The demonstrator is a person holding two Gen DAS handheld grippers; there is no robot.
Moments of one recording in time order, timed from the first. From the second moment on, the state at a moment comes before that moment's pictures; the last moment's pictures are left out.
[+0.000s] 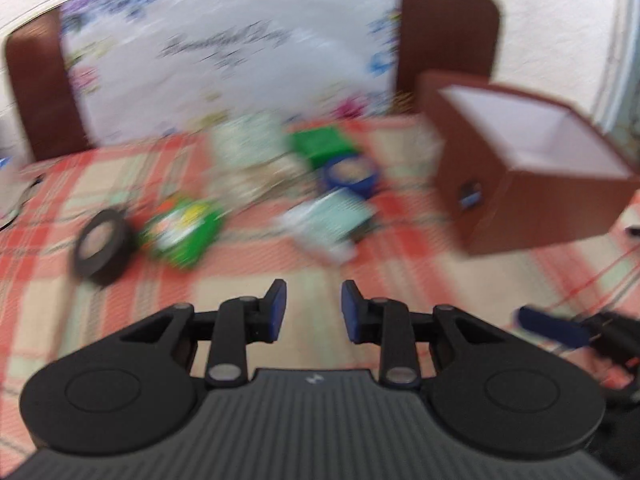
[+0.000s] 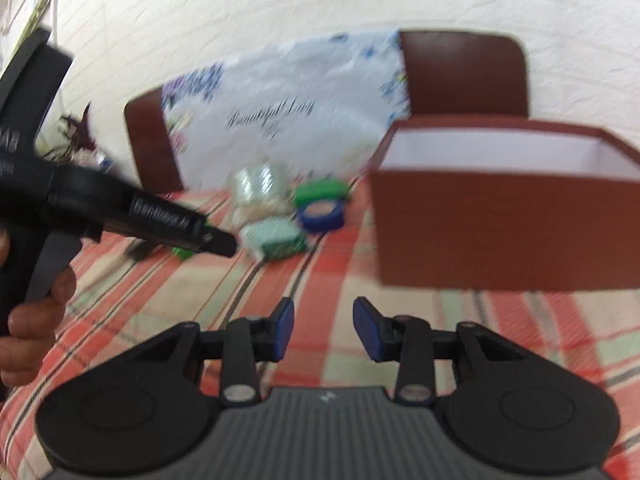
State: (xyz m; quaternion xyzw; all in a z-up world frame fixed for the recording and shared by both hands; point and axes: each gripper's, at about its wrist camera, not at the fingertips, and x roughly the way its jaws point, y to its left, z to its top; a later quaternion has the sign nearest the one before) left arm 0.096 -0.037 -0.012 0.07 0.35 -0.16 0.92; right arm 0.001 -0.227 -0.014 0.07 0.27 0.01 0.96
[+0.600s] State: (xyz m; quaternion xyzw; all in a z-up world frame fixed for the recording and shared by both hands) left arm 0.096 0.057 -0.061 -0.03 0.28 -0.13 0.95; right arm 0.150 -0.155 -0.030 -0.05 0.32 0.03 0.95
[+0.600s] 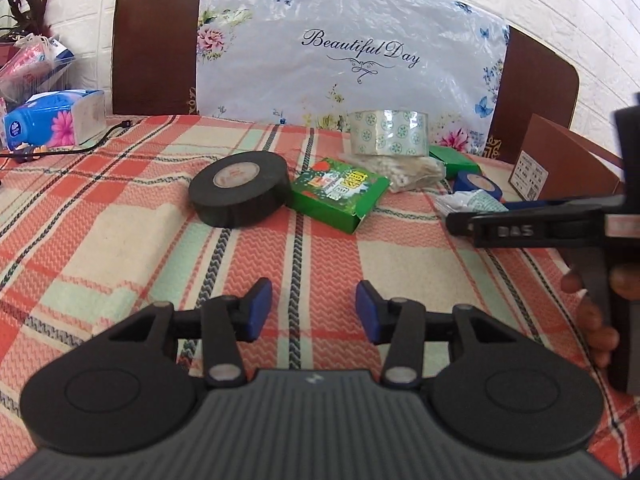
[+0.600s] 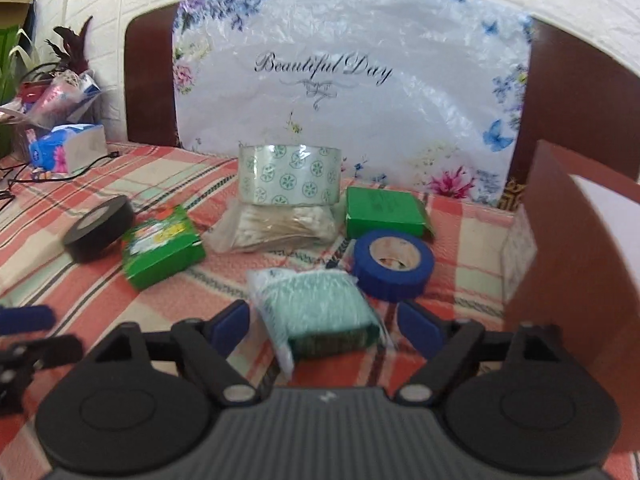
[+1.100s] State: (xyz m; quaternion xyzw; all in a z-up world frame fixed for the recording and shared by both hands) left arm 0.089 0.034 -0.054 0.04 0.30 -0.13 0.95; right arm -0.040 -0.202 -0.024 -0.02 0.33 0.02 0.94
